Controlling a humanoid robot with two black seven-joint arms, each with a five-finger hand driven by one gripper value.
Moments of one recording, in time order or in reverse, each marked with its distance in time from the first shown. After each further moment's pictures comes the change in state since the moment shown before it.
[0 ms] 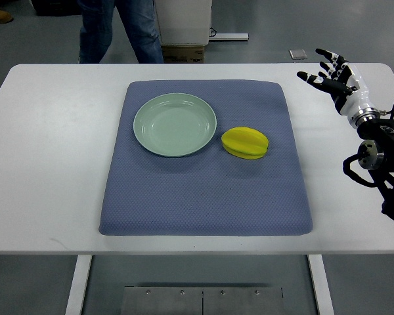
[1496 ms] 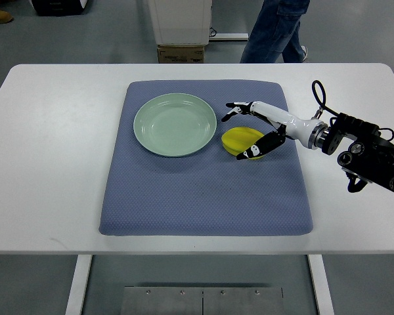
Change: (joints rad) left arm 0.000 0.000 0.000 0.000 0.000 0.000 0.000; right arm 0.184 -0.183 -0.736 0.339 -0.369 0.021 0.051
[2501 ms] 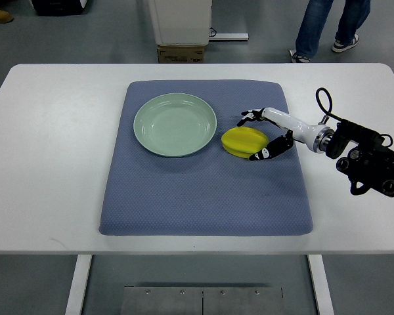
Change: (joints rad) left arm 0.000 0.000 0.000 0.000 0.000 0.000 0.000; right arm 0.000 0.042 -0.066 -0.117 -0.036 -0.065 -0.018
